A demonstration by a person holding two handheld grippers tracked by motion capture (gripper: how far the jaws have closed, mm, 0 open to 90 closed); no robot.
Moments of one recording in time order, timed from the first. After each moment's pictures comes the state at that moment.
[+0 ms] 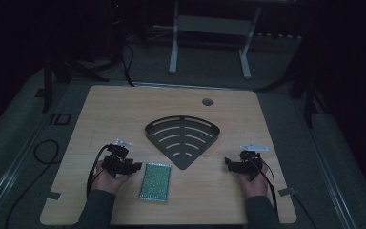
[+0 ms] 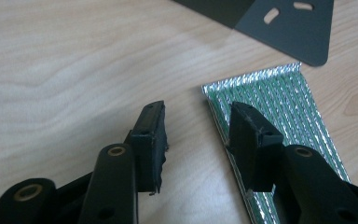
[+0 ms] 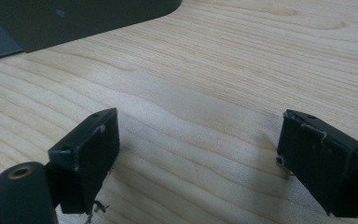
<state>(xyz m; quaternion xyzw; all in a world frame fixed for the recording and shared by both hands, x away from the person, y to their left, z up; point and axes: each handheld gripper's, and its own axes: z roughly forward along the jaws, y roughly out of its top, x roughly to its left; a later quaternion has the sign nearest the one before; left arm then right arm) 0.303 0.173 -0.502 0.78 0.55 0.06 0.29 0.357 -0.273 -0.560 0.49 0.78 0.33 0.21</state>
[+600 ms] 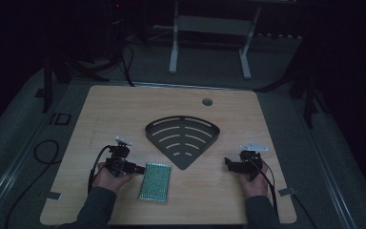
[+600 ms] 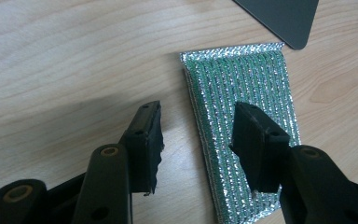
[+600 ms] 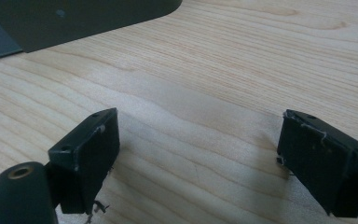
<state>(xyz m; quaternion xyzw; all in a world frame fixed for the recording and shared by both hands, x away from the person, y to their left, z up) 0.313 0.172 -0.506 0.76 0.59 -0.06 0.27 0.357 -0.273 -0.560 0.49 0.78 0.33 0.21</state>
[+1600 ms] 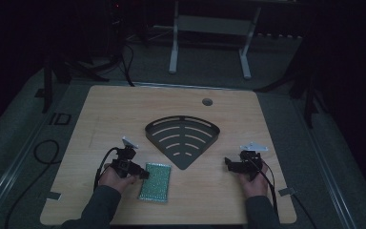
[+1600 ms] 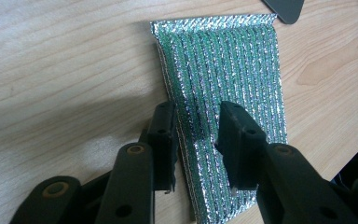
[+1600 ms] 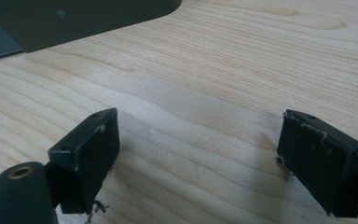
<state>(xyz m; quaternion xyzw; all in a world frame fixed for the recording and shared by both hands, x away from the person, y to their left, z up) 0.322 0.160 -0.523 0.76 0.58 -0.14 0.25 0.357 -0.273 -0.560 0.49 0.78 0.33 0.21</state>
